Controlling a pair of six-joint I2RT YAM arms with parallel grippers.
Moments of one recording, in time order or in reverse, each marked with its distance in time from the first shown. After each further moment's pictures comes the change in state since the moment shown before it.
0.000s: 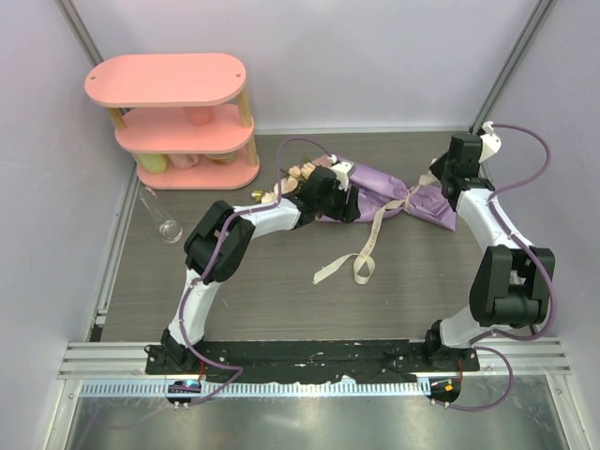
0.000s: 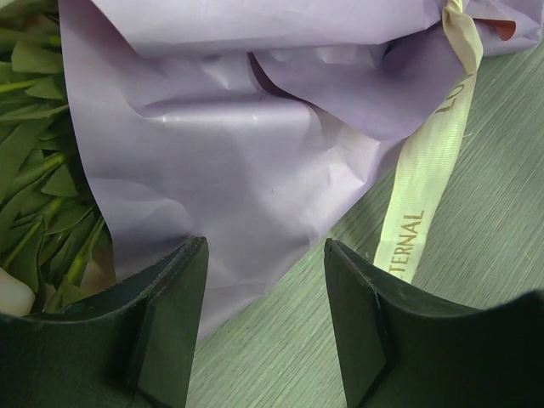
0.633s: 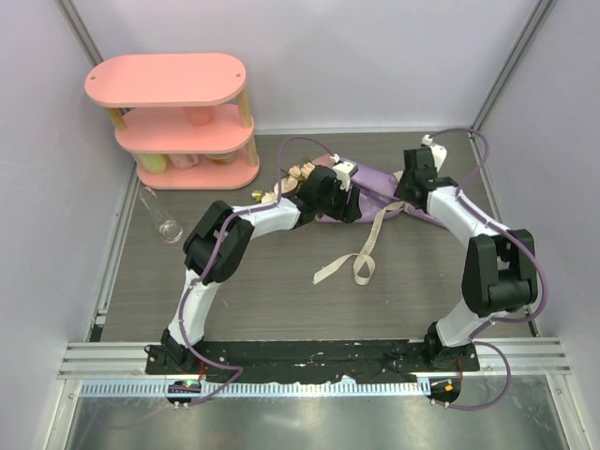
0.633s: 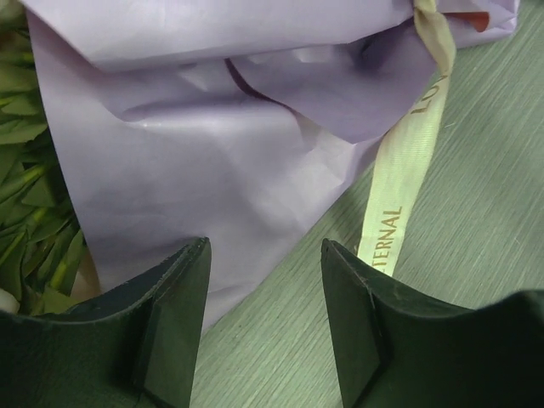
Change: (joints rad) left arm -0.005 -0.002 0.000 -0.002 0.037 0.032; right arm 0.160 0.108 0.041 -0.235 0.082 -0.169
